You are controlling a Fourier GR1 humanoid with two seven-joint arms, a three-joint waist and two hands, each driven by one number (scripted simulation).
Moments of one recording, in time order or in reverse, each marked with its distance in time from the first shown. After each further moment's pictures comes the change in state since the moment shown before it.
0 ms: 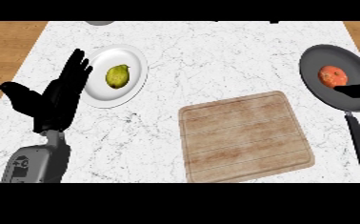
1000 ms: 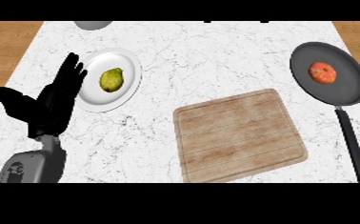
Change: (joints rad) left arm 0.035 0.002 0.017 -0.021 -0.002 0.005 0.003; right arm 0.301 -0.221 -0.344 0.036 -0.424 0.630 -0.407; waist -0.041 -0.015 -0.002
